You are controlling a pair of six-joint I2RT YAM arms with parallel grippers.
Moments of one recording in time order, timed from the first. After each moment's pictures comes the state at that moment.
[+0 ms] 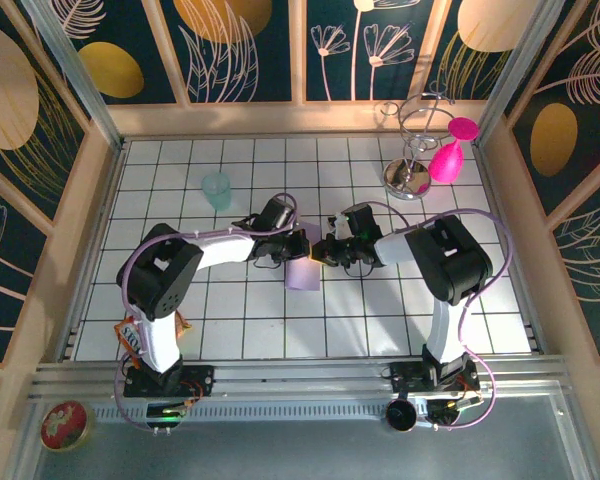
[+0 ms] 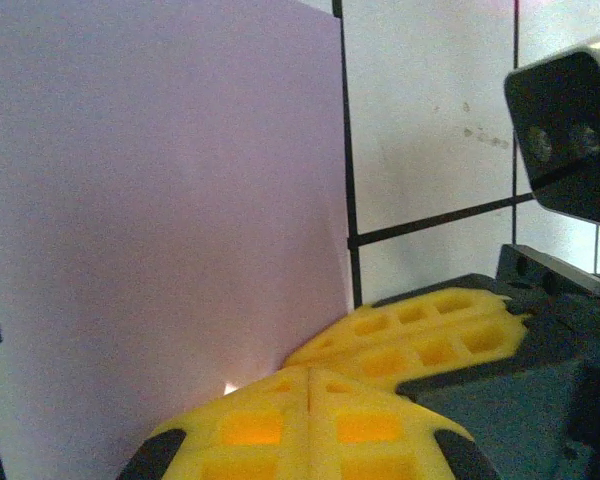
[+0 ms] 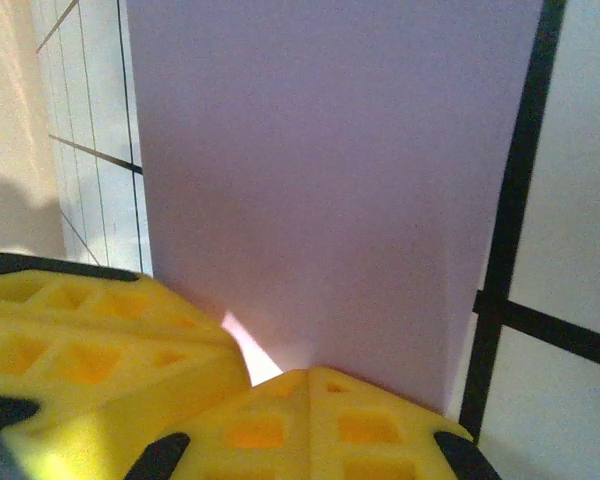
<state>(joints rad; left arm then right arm) -0.67 1.91 1.08 -0.10 0.32 -0.78 0.50 1.93 0.81 0.24 -0.69 0.73</state>
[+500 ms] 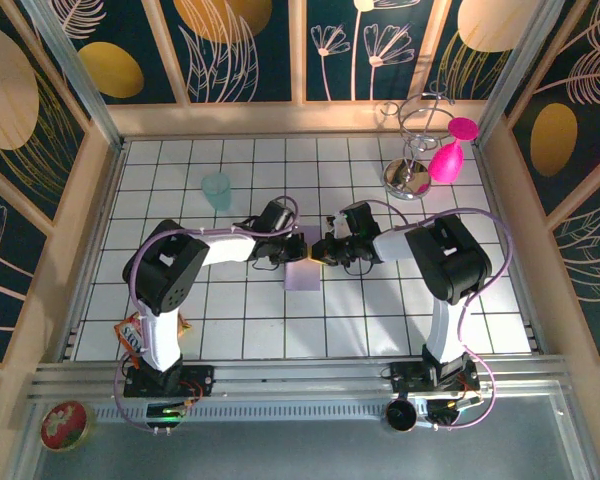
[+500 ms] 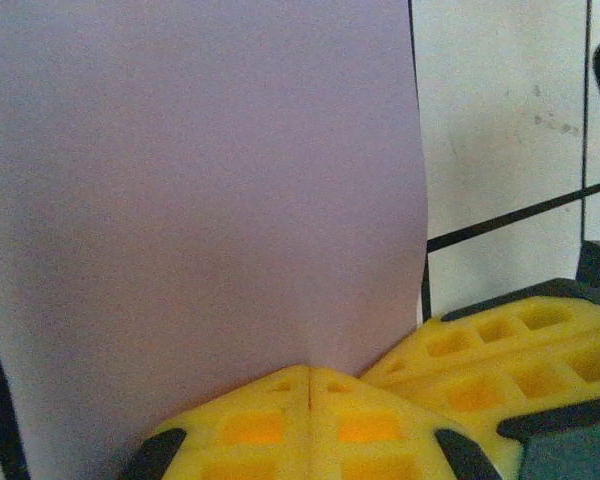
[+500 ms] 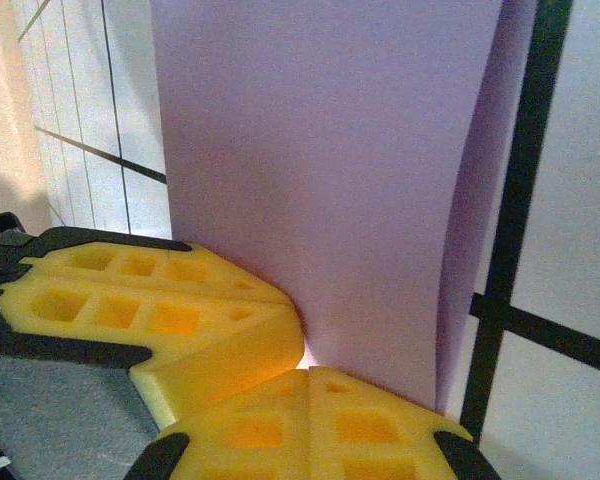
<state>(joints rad) -0.64 1.95 1.04 -0.05 0.34 -0.71 0.50 1.93 0.85 0.15 -0.69 0.70</state>
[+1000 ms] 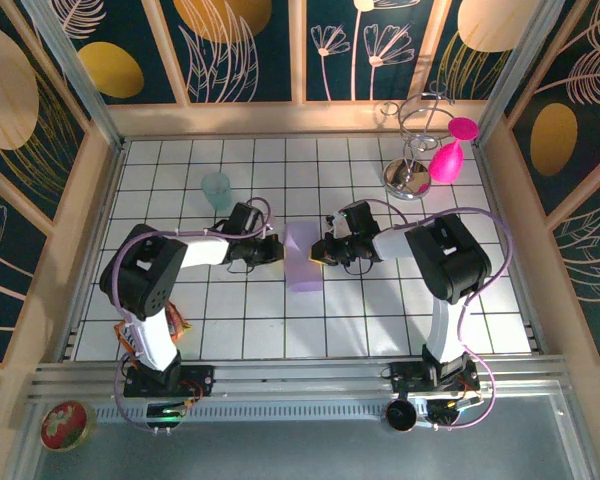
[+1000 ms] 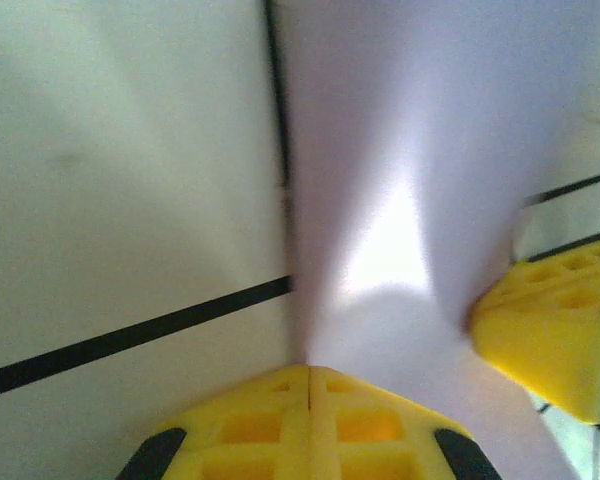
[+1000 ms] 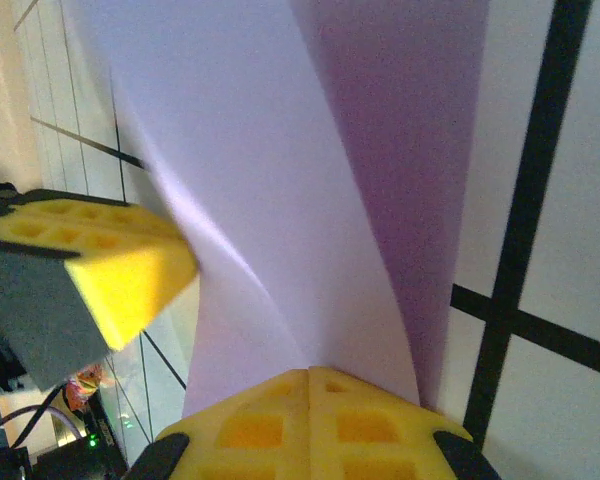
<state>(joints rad) -0.48 1.82 0.87 -0.03 0.43 -0.61 0.49 1.94 0.86 0.12 -0.70 0.67</state>
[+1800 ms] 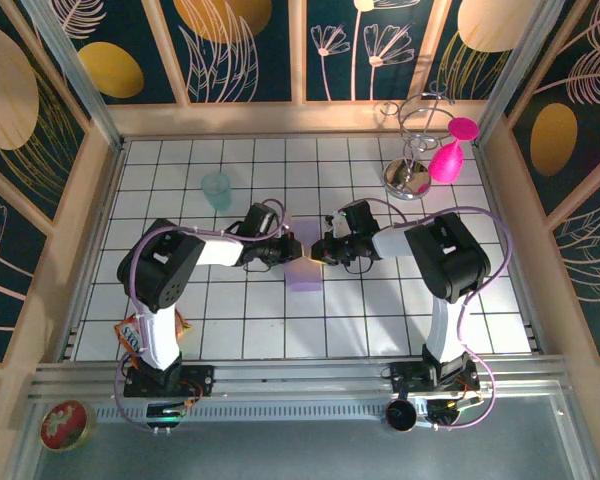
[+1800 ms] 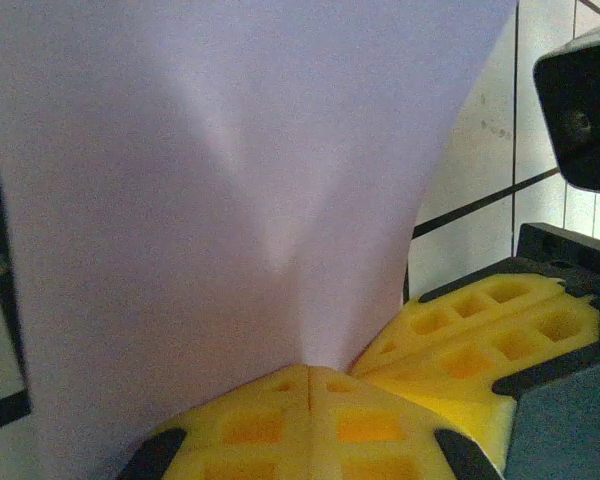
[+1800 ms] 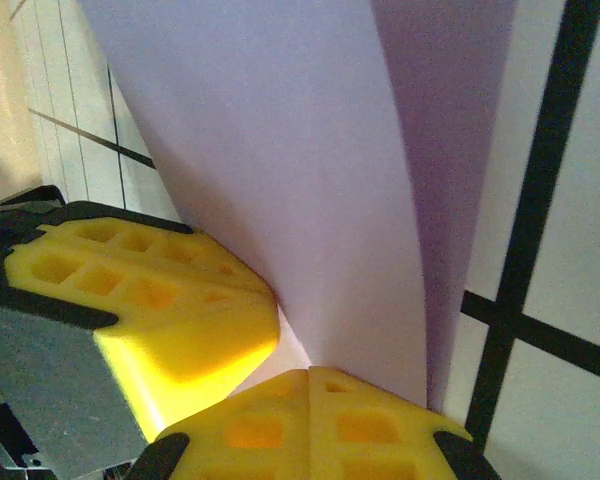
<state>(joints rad) -0.56 1.94 0.93 0.16 0.51 -0.76 0.49 1.95 0.88 0.09 -0.72 0.65</state>
